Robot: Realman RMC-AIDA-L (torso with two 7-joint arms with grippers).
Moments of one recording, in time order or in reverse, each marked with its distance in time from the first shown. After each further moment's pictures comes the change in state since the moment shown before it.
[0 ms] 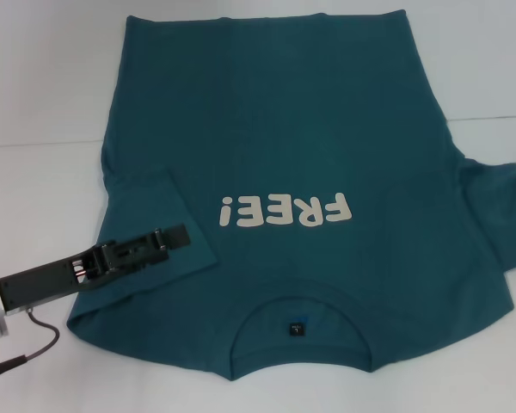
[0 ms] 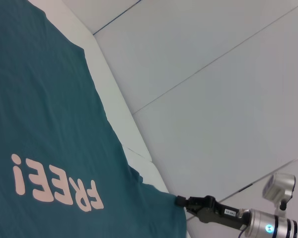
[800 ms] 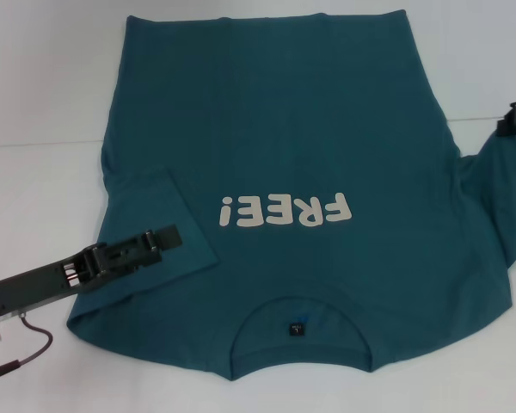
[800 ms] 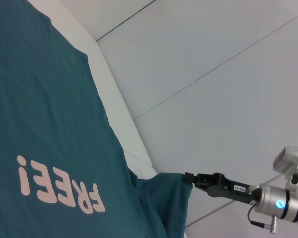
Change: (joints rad) left arm 0.015 -0.002 -0.024 0.000 0.000 0.012 0.002; right arm 0.121 -0.029 -0.104 -0.061 -0.089 -0.057 0.079
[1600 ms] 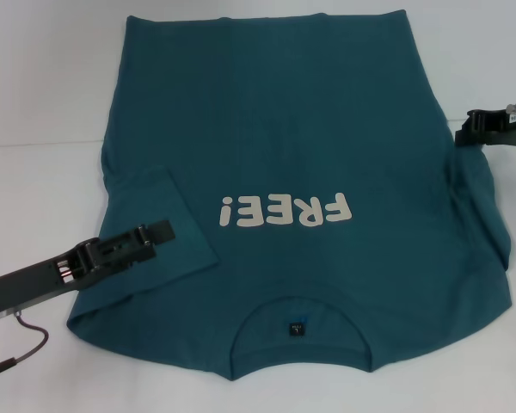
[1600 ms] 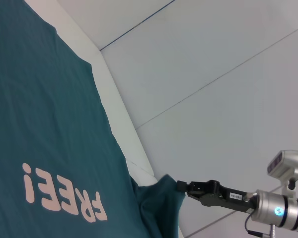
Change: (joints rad) left arm 0.002 -0.001 -0.025 -0.003 -0.003 -0.003 -0.001; right arm 0.046 0.035 -0.061 0.017 -0.002 -0.024 0.078
